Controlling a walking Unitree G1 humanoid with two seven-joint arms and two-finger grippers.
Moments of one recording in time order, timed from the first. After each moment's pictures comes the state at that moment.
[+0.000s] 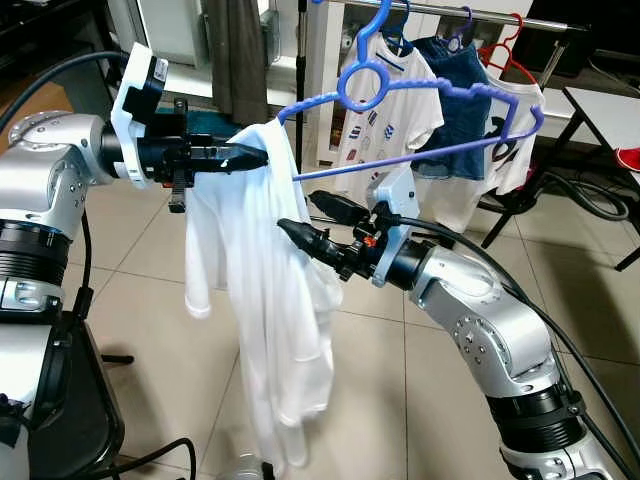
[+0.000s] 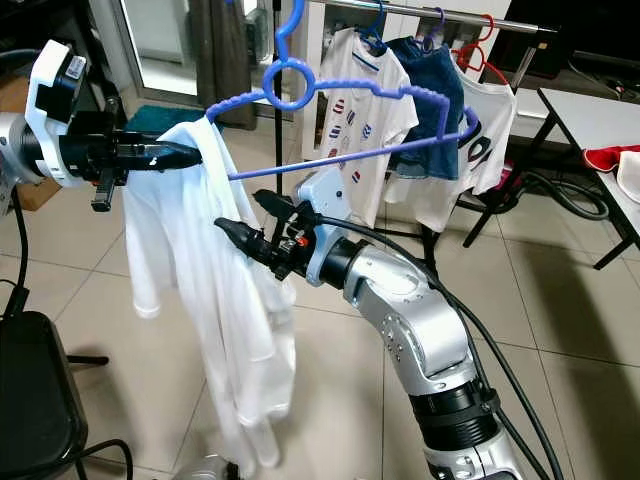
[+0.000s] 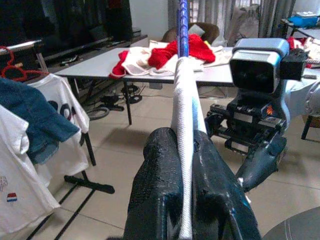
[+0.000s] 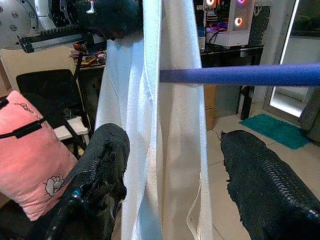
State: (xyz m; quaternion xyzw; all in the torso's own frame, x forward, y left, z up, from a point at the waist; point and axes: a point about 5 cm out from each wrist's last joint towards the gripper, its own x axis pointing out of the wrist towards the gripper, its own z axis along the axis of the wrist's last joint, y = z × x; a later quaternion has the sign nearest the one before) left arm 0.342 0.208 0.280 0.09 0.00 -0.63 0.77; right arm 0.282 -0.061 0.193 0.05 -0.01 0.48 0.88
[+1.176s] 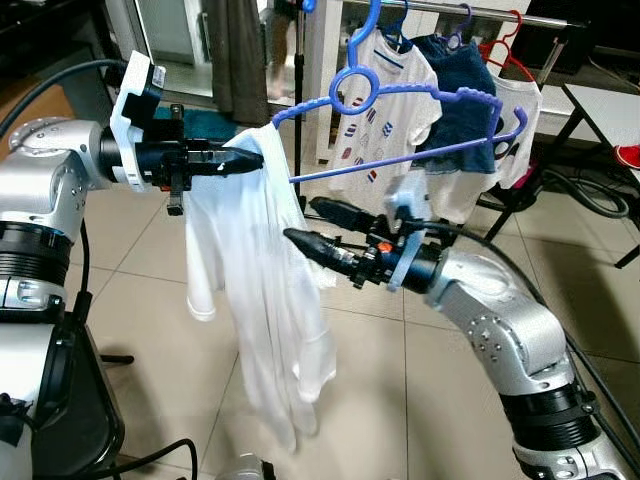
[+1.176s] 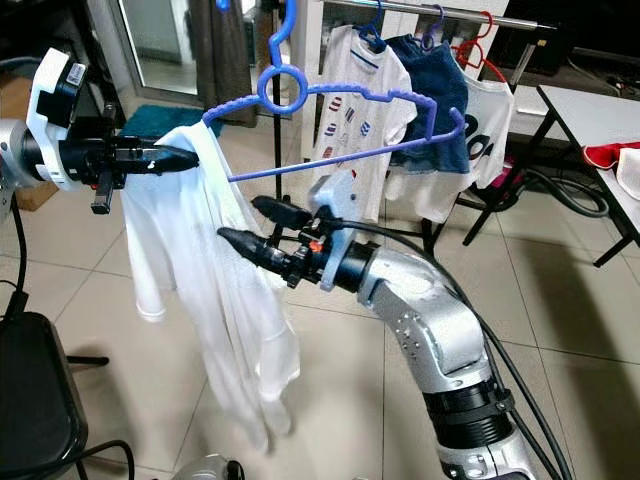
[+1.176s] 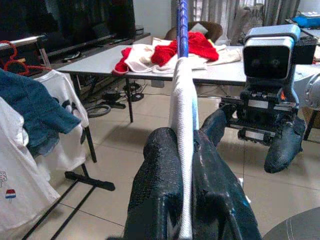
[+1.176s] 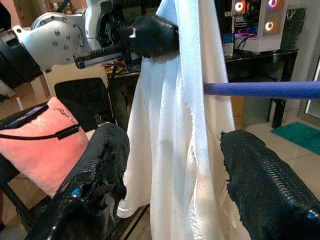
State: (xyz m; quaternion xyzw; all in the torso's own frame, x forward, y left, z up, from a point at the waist) left arm 0.344 0.213 0.274 0.09 0.00 -0.63 0.77; right arm 0.279 -0.072 0.193 0.08 -0.02 0.53 0.84
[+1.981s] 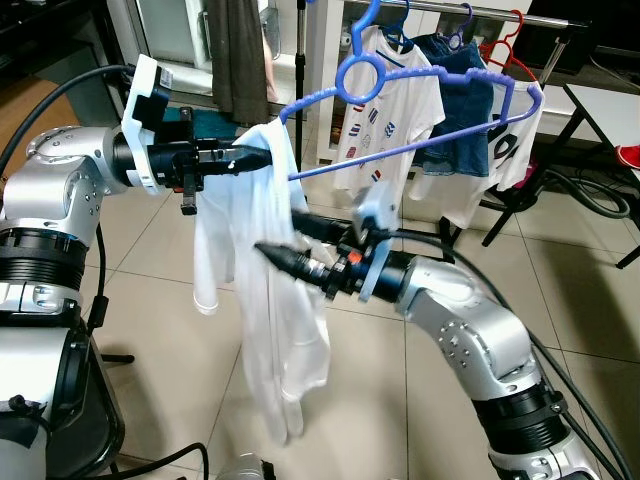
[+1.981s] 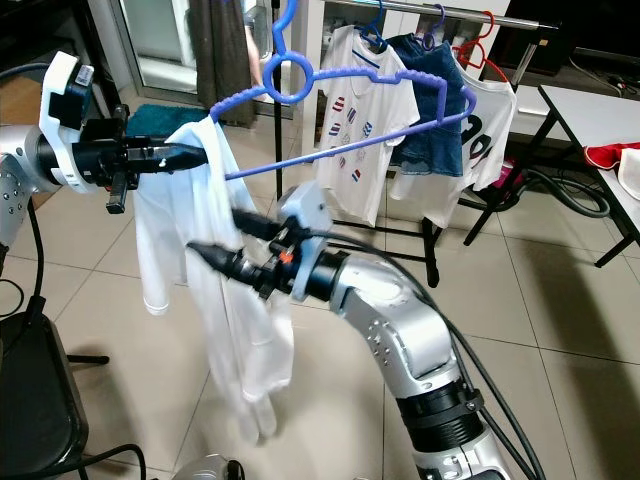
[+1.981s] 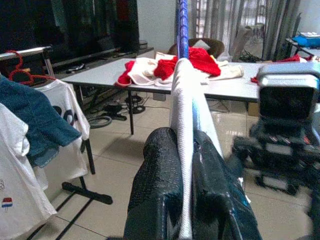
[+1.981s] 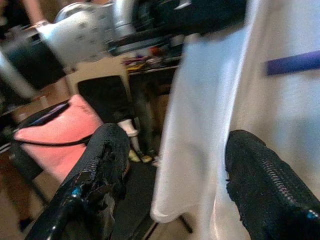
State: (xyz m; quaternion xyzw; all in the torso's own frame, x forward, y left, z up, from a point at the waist) left arm 0.346 0.204 0.269 0.06 -0.02 -0.62 0.78; right arm 0.271 -0.040 0.182 0.09 0.00 0.57 0.81
